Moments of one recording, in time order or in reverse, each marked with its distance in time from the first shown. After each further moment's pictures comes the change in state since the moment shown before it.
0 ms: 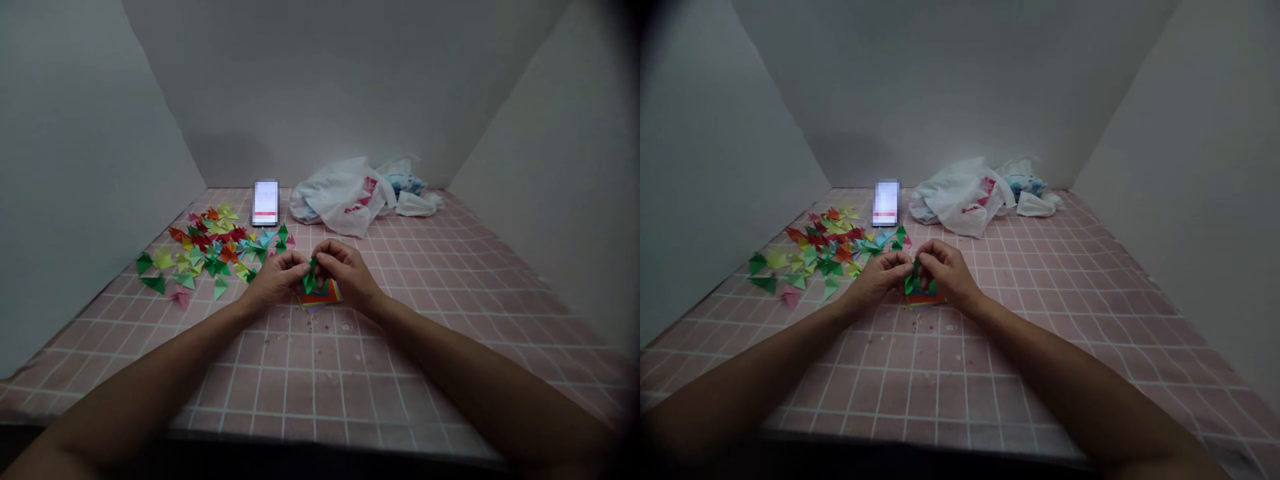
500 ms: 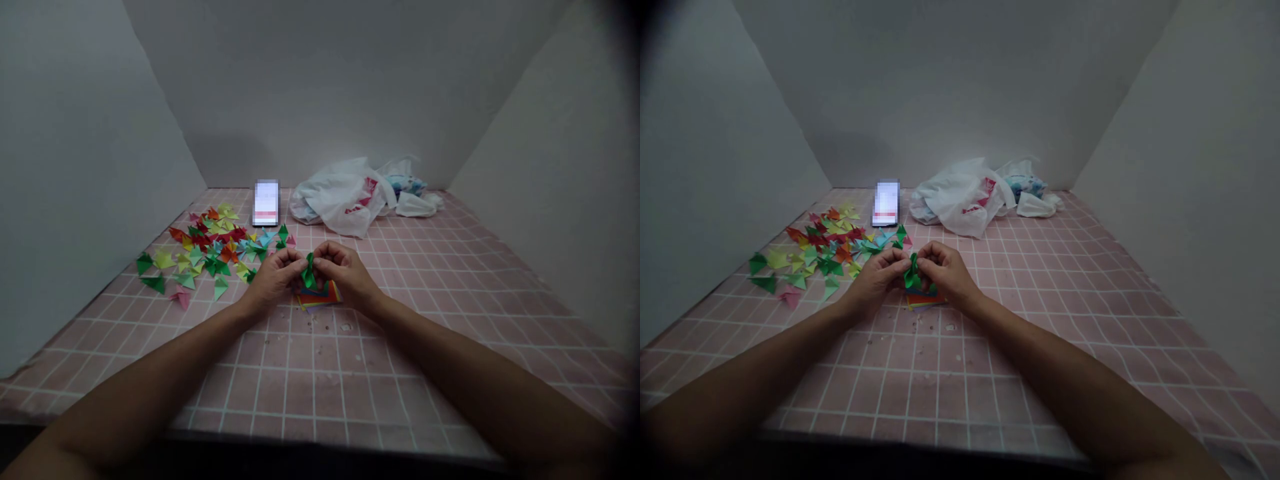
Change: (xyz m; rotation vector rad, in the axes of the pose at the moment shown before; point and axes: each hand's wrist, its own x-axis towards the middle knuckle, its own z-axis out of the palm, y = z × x) left_hand -0.001 -0.002 0.001 -0.069 0.065 0.046; right_hand 0.001 0.003 0.000 0.007 -0.016 0.007
